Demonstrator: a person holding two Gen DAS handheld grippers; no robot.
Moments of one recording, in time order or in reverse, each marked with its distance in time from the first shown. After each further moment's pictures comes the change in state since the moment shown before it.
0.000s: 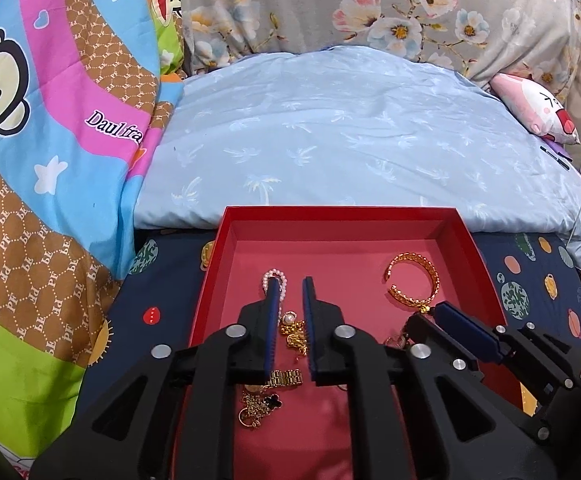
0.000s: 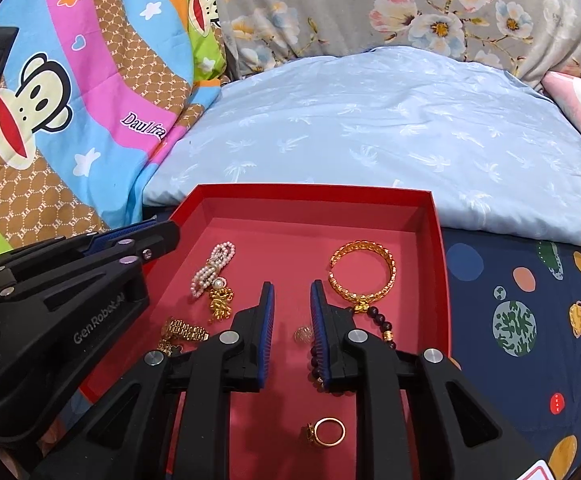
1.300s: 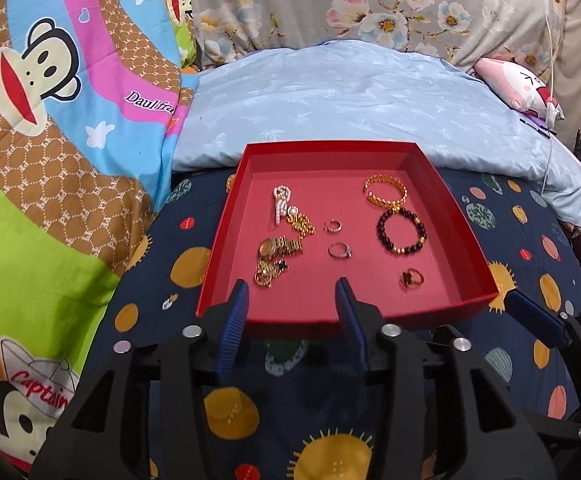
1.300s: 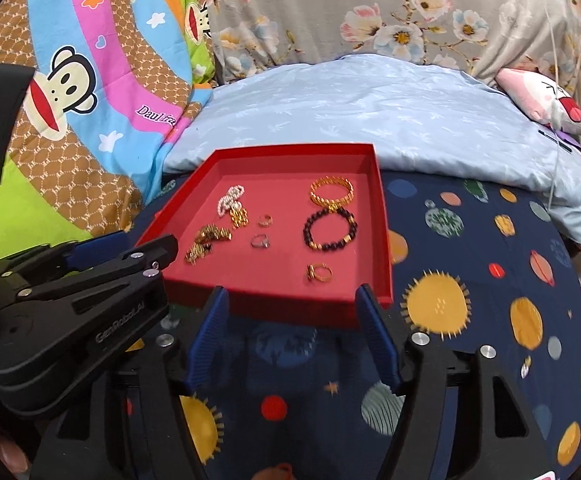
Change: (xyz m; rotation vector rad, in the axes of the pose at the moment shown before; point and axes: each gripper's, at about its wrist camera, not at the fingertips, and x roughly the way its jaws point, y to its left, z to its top) left arm -0.093 -0.006 -0.094 0.029 0.005 0.028; right arm -0.111 0.021 -0.094 0.037 -0.030 -0.104
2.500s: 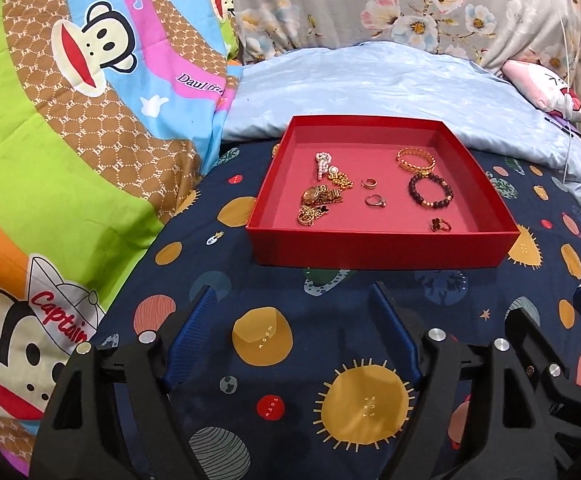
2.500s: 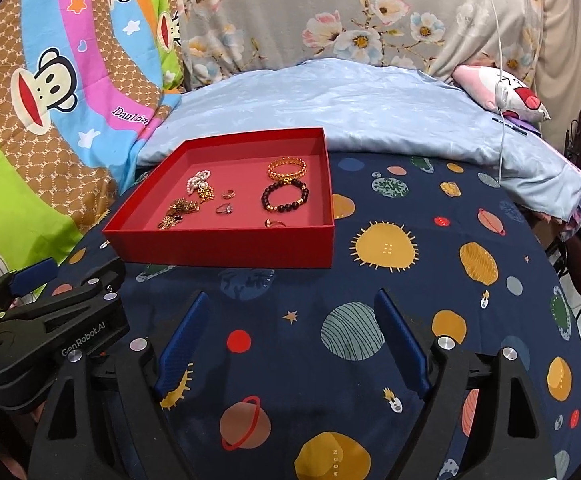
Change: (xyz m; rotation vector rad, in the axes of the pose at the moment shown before) left arm -0.024 0.008 -0.058 -0.052 -0.020 0.132; right arm -0.032 -0.012 -0.048 0.047 -0.040 -0.123
